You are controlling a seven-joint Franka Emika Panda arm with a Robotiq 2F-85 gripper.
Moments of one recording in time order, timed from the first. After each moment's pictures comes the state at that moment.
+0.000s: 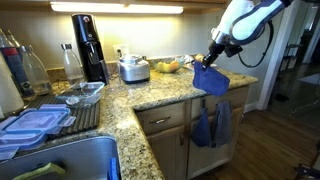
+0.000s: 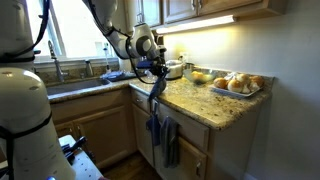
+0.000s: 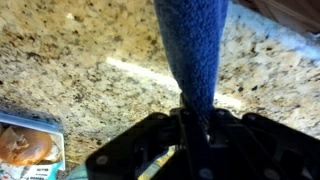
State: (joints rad) arm 0.06 0.12 0.04 -2.22 -0.14 2.85 0.04
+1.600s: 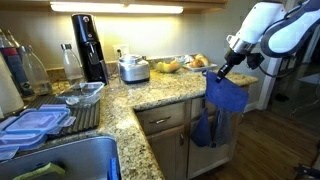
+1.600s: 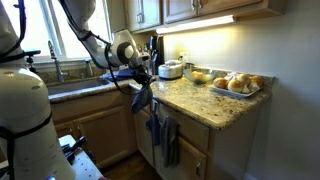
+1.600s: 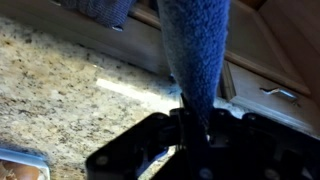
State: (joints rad) arm 0.09 -0.08 0.07 -2.58 -0.26 2.98 0.18
